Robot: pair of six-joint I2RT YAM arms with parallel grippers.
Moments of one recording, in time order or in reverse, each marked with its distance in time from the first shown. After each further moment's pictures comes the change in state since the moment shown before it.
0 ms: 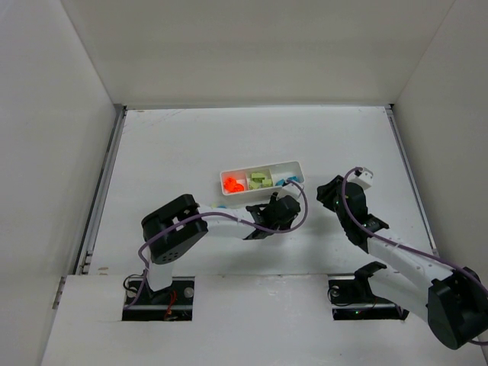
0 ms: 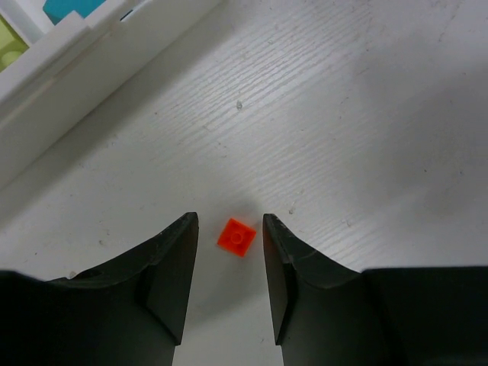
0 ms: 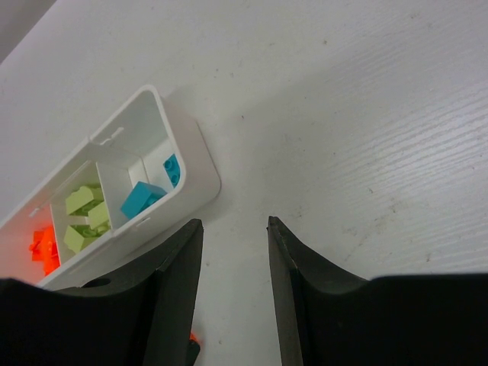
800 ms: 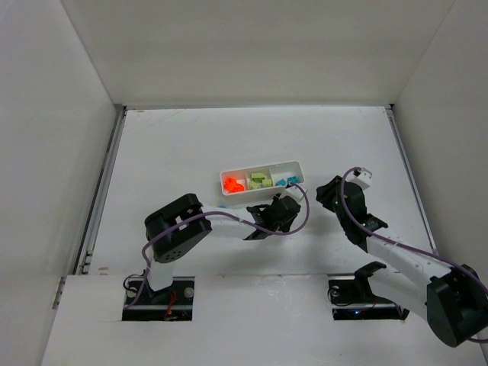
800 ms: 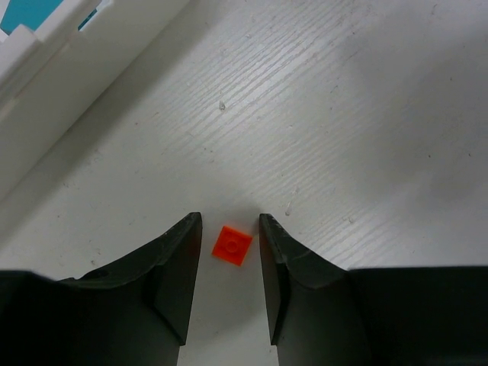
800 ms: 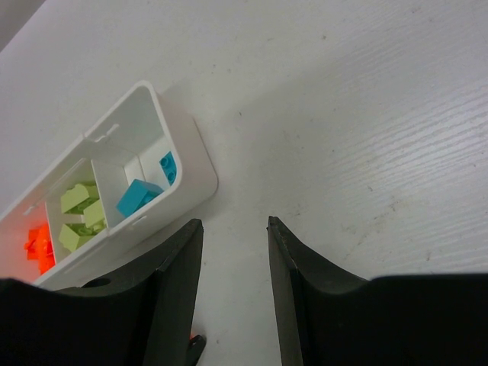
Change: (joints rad) left arm 0.009 0.027 -0.011 0.051 0.046 0.093; right arm 0.000 0.013 0.000 0.003 -0.004 0.000
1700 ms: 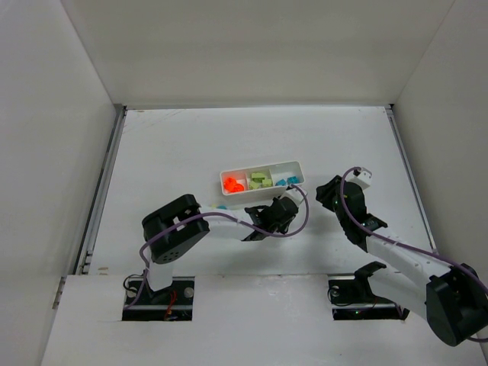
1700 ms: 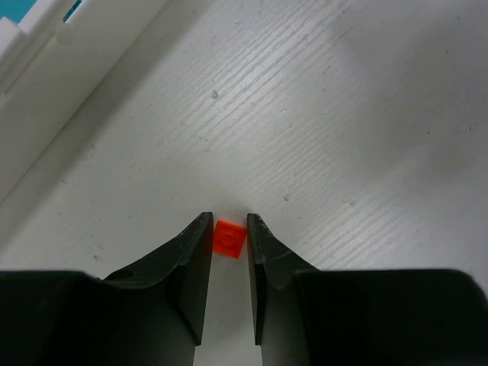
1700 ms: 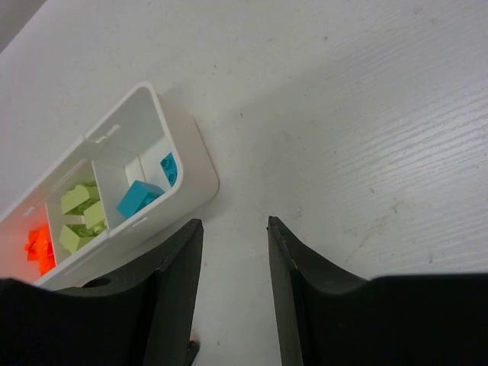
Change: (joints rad) left arm -0.003 -0.019 -0.027 0.009 0.028 0.056; right arm 0.000 0.013 0.000 0.011 0.000 0.000
